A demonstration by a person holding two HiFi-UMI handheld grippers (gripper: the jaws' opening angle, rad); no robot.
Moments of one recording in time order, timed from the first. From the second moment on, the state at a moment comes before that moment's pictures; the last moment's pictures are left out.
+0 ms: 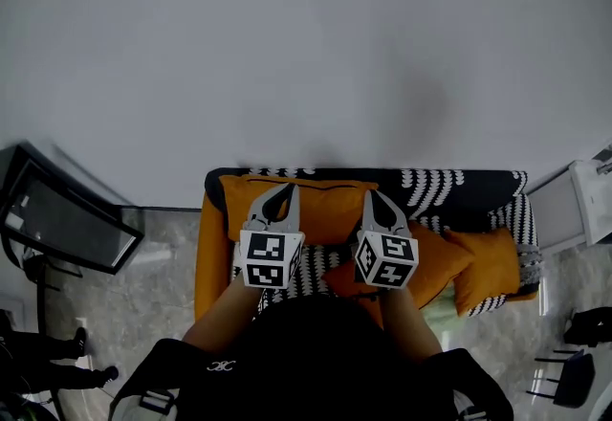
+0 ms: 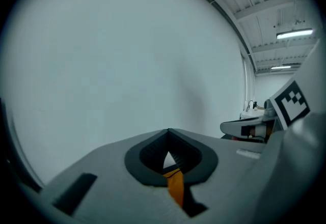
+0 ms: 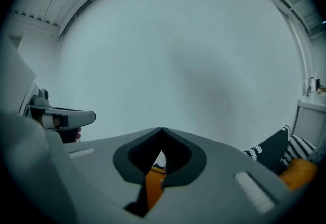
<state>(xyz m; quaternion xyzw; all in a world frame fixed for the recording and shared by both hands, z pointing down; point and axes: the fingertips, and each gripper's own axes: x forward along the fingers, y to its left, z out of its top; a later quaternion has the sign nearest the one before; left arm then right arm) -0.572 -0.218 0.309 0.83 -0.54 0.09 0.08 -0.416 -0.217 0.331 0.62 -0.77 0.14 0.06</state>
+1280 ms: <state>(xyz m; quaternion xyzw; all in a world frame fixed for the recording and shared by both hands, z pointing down) -0.552 -0.192 0.401 0.88 -0.41 0.15 0.18 -0.390 -0.154 0.377 0.70 -0.68 0.18 0.12</state>
